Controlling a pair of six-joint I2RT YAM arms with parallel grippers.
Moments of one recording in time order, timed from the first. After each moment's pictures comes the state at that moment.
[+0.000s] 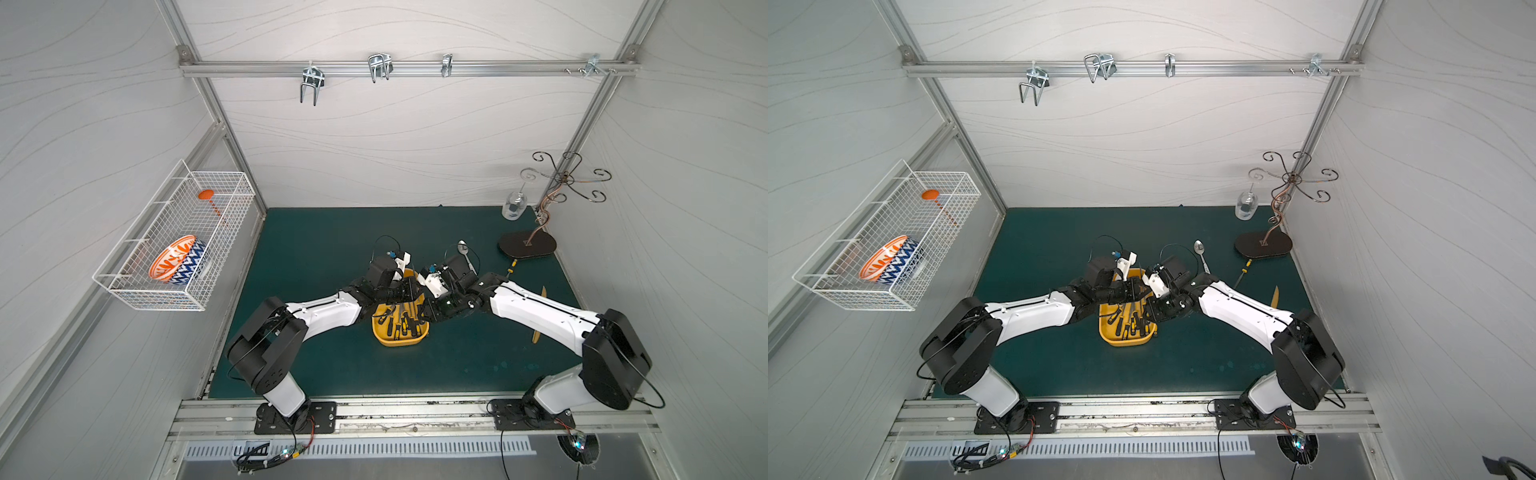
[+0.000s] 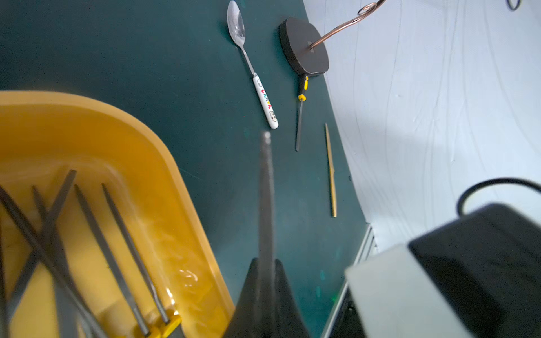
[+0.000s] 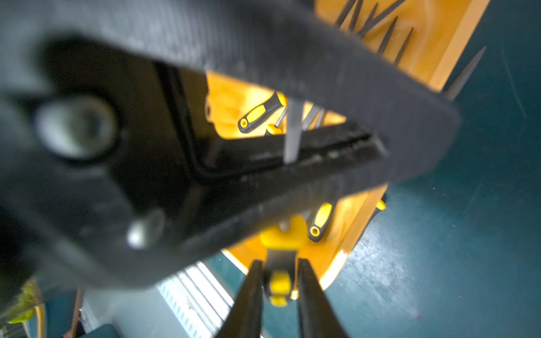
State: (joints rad) left arm -0.67 1.62 0.86 0.19 0.35 -0.78; right arm 0.77 1.47 1.01 -0.59 -0.39 0.35
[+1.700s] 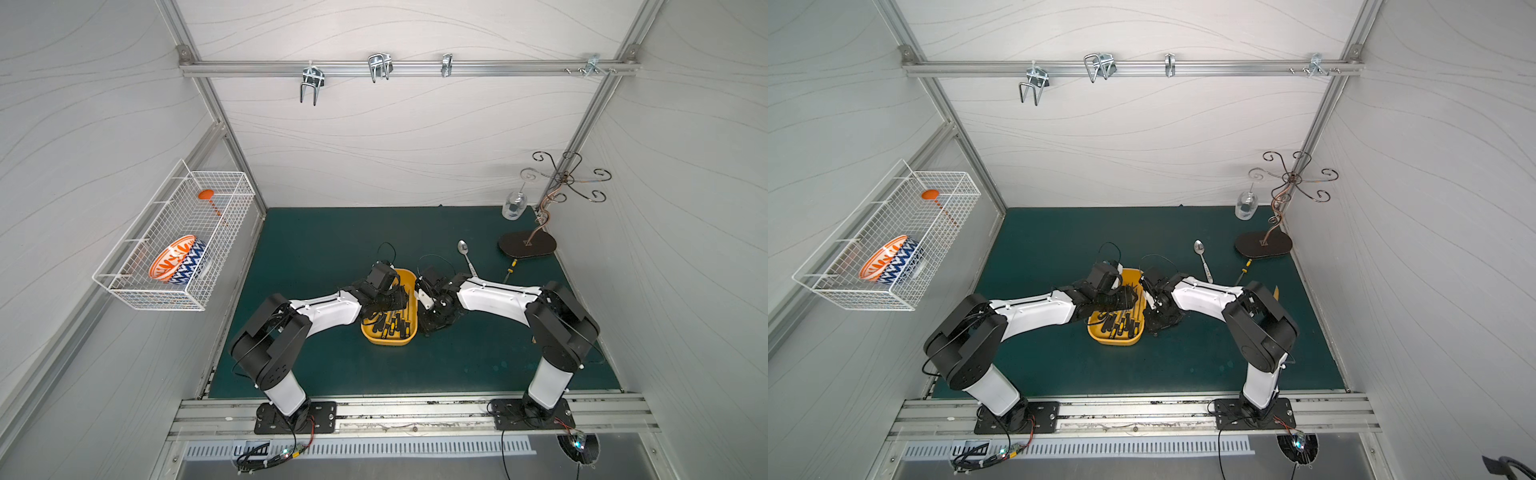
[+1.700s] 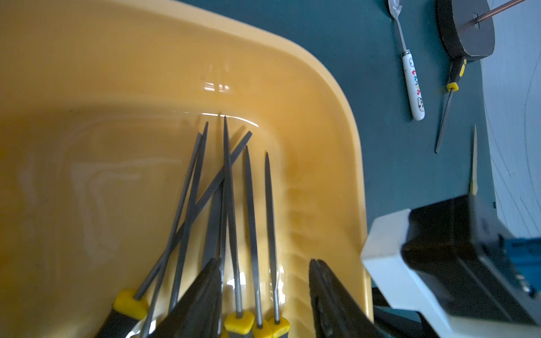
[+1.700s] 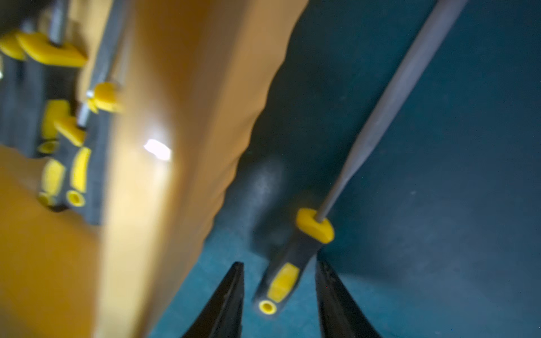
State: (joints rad) left arm -0.66 1.65 0.86 -0.07 0.11 -0.71; right arm 0.83 1.77 1.09 -0.70 -0.18 0.34
